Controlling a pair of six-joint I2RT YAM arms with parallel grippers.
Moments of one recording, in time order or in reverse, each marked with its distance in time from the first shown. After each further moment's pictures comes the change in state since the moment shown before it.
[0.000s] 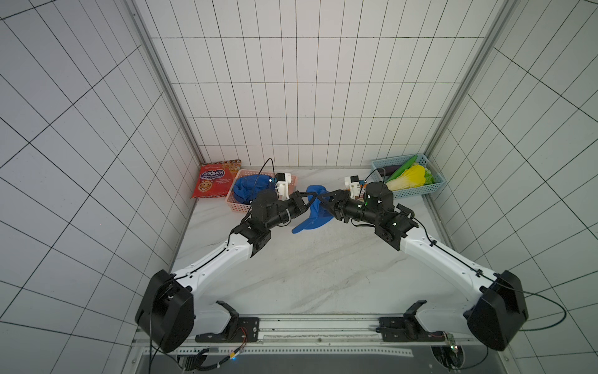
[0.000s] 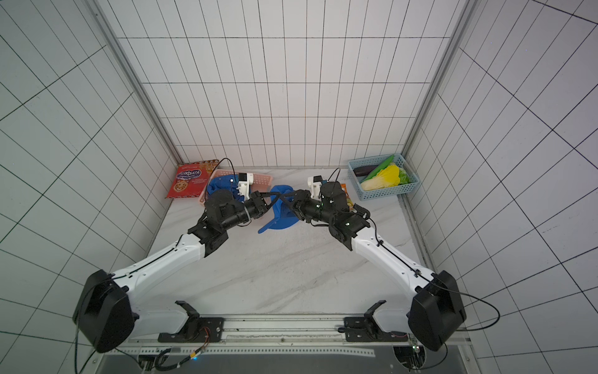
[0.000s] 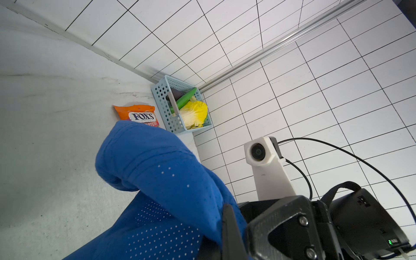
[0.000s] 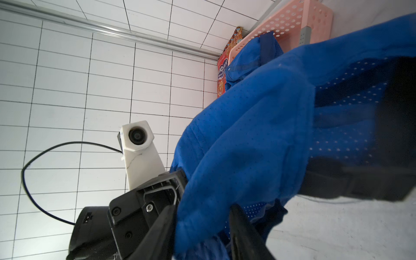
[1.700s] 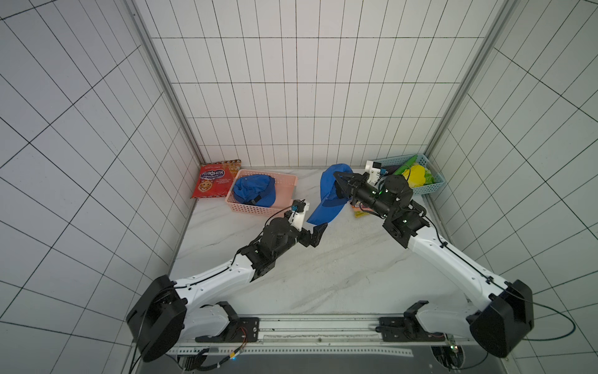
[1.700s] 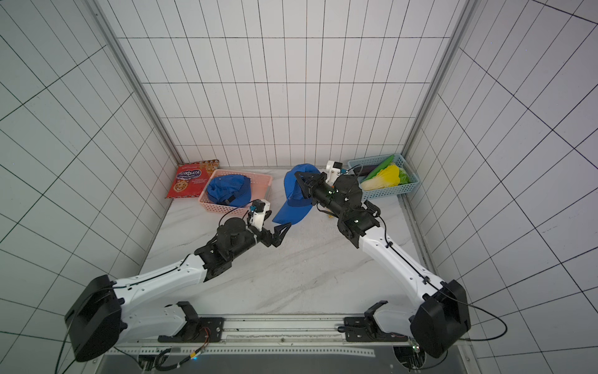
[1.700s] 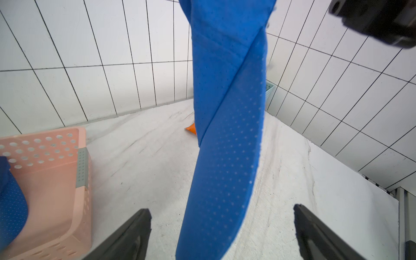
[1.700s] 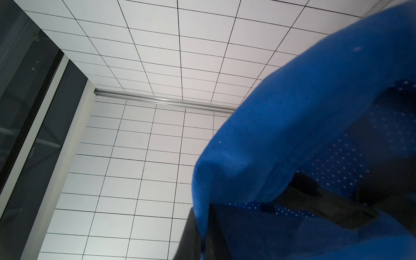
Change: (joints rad) left arm -0.200 -0.036 -0.238 0.050 -0.381 0.851; right arm -0.080 -0.051 0.042 0.172 0.188 0.191
